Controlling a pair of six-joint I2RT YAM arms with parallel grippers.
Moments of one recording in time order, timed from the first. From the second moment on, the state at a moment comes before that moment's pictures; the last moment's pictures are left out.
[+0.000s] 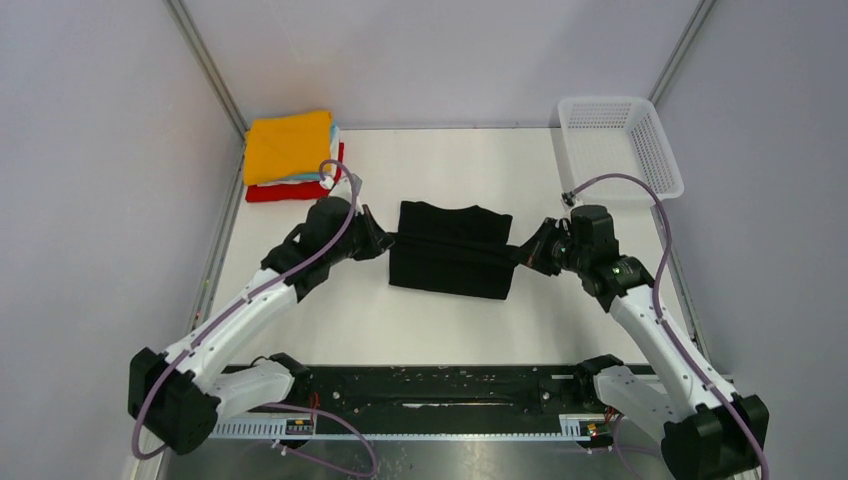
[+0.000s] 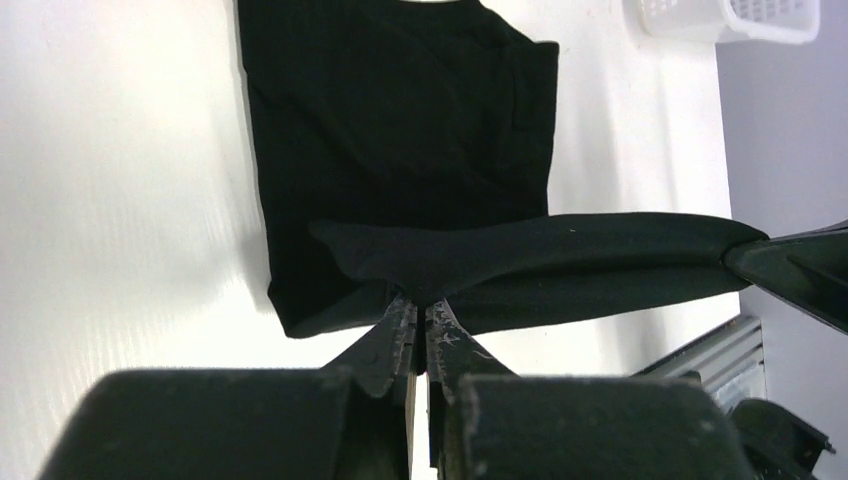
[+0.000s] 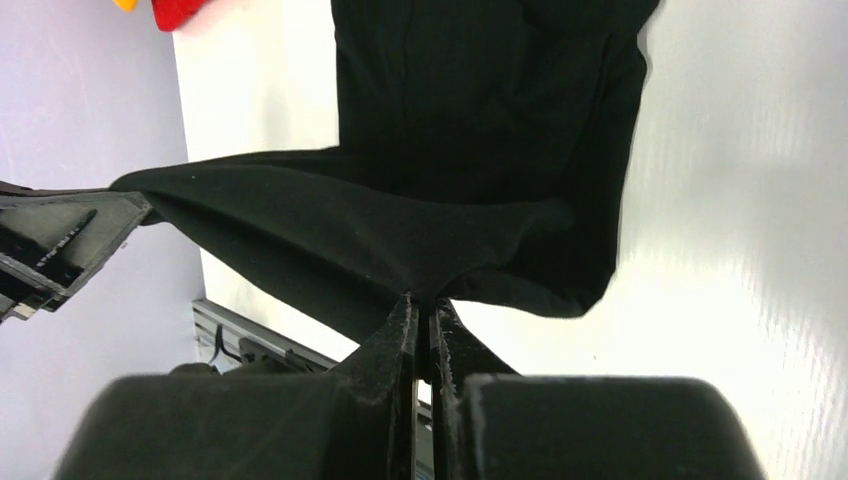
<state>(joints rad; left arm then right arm) -0.55 1.05 0.85 -0.35 0.04 -0.66 0.30 0.92 0.75 -0.50 -0.30 0.73</state>
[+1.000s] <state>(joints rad) -0.33 2.06 1.57 -0.26 0.15 -0.62 0.10 1.92 1.26 -0.20 -0.41 0.74</state>
